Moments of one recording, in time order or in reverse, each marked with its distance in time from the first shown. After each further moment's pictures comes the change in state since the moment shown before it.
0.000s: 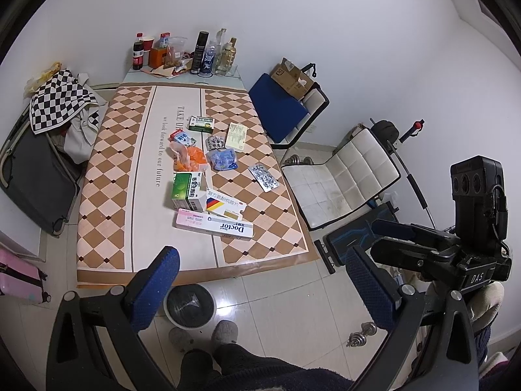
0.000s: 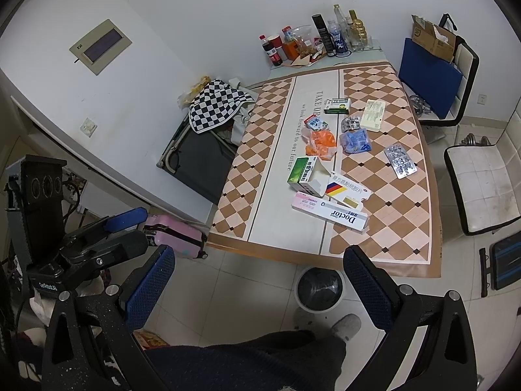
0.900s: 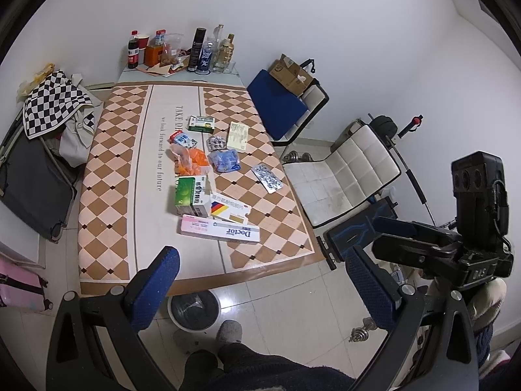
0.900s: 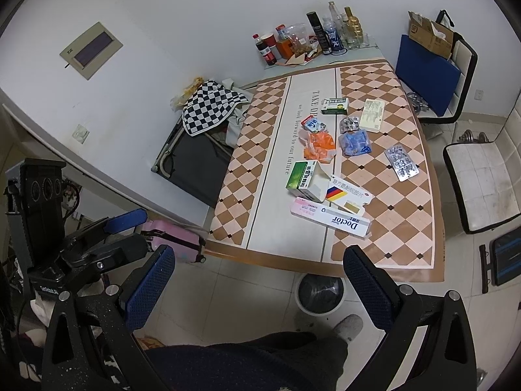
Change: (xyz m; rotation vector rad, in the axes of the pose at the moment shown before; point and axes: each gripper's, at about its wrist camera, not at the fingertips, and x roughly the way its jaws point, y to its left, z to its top) left arm 0.013 0.001 0.002 0.002 0.013 0.007; right arm 0.002 -0.004 0.001 0.014 0.002 -0.003
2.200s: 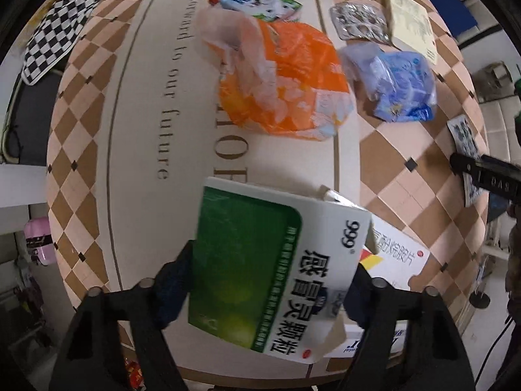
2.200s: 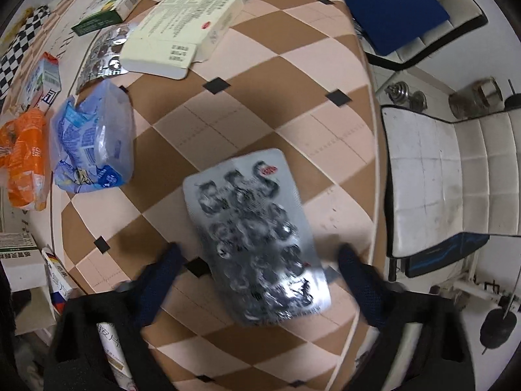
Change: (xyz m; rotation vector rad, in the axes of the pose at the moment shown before) left arm 0.408 0.142 0.077 -0.200 0.566 0.466; right arm 0.419 -0.350 0.169 0.041 0.480 -0.540
